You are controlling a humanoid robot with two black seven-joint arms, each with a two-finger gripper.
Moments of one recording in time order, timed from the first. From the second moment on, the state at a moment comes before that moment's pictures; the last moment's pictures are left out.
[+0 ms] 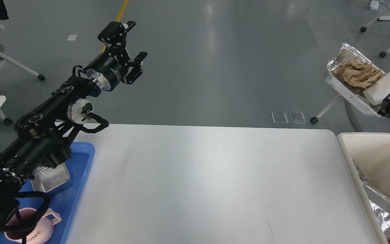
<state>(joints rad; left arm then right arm) -0.92 0.17 -0.88 -0.72 0.45 -0.25 -0.17 0.77 -0.95 0.73 1.01 -0.84 0.44 -0.40</state>
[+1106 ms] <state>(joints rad) -0.88 0.23 -0.99 -0.59 0.27 -0.20 -0.20 0.28 -0.82 0.75 0.62 -0.70 0.29 -0.31</state>
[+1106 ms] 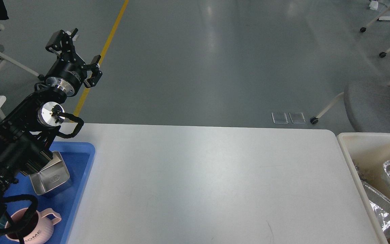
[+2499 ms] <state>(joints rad) -0.87 0.18 -1.03 -0.59 0.21 -0.22 -0.25 0.83 -0.49 0.98 0.47 -0.61 -0.01 -0.23</state>
